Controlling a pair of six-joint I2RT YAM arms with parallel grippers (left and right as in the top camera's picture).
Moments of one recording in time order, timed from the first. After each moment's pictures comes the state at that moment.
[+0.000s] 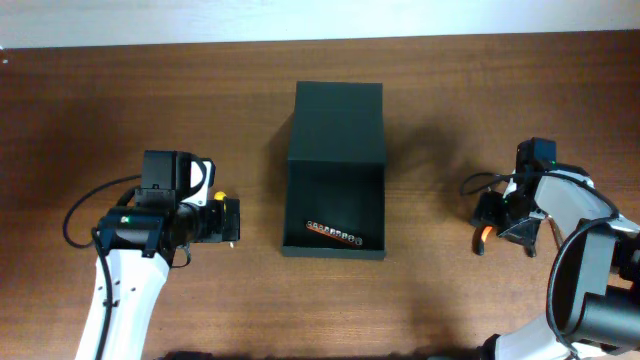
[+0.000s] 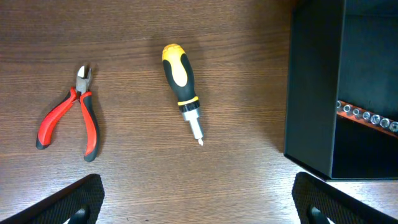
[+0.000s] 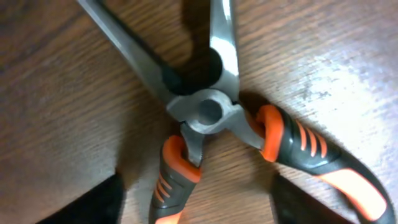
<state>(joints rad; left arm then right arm) -0.07 1.20 1.03 -1.01 0.03 -0.05 -0.26 1.76 0.98 -0.79 -0.02 0.21</state>
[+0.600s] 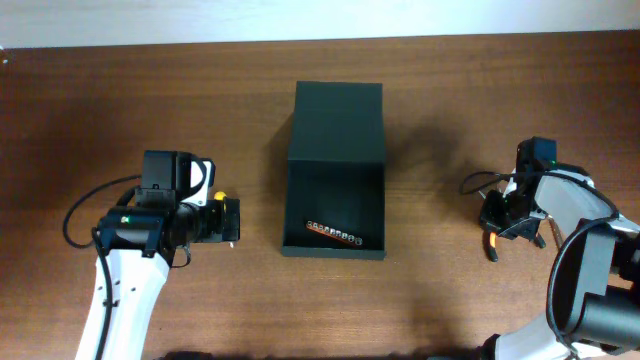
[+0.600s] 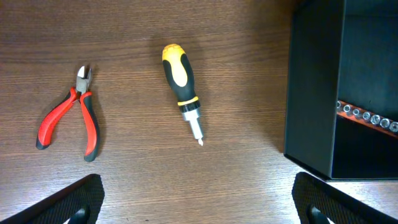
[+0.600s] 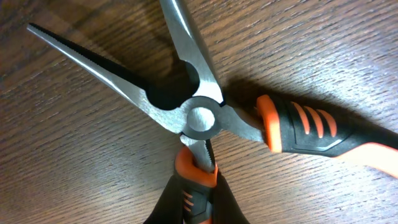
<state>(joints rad) -0.07 1.20 1.03 -1.01 0.03 -0.05 -0.26 1.76 0.98 -0.79 -0.03 0.21</state>
